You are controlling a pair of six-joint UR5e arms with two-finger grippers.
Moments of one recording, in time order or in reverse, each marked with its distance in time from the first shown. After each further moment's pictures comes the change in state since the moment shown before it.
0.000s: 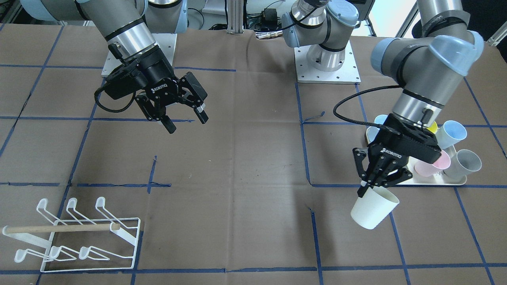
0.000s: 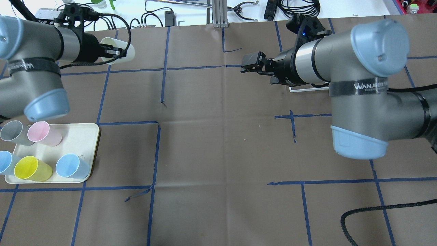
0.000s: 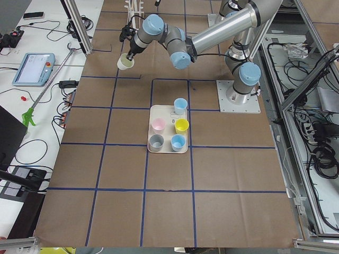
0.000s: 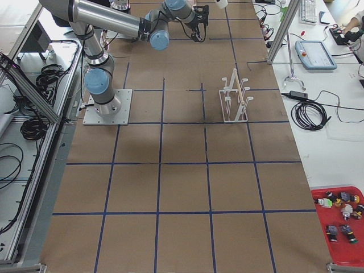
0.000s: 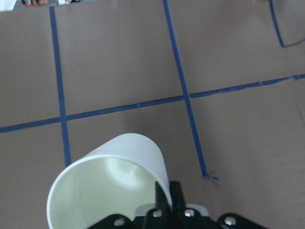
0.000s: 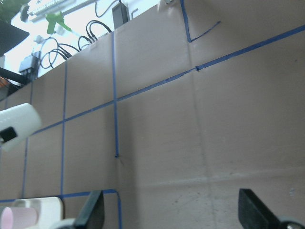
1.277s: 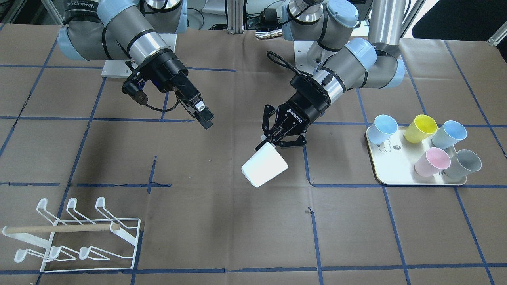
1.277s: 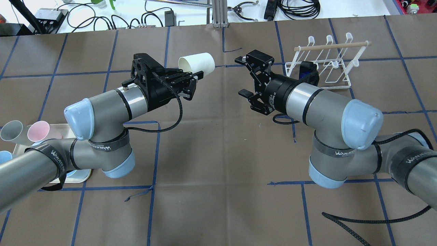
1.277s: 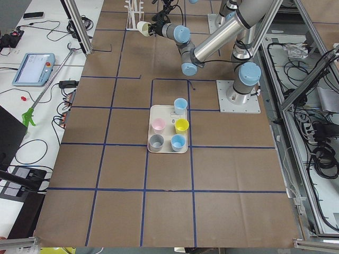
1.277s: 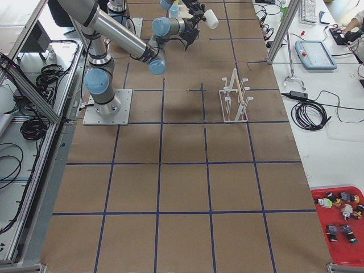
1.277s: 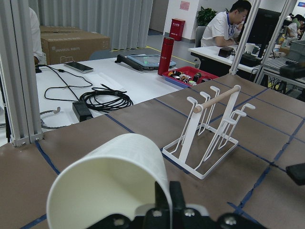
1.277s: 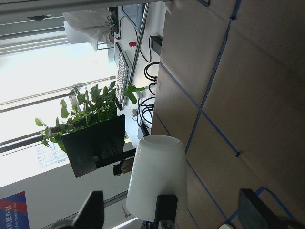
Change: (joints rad) left arm -0.200 -0.079 -0.274 0.759 -0.336 -0.207; right arm -0.001 0.156 0.228 -0.835 0.144 1.031
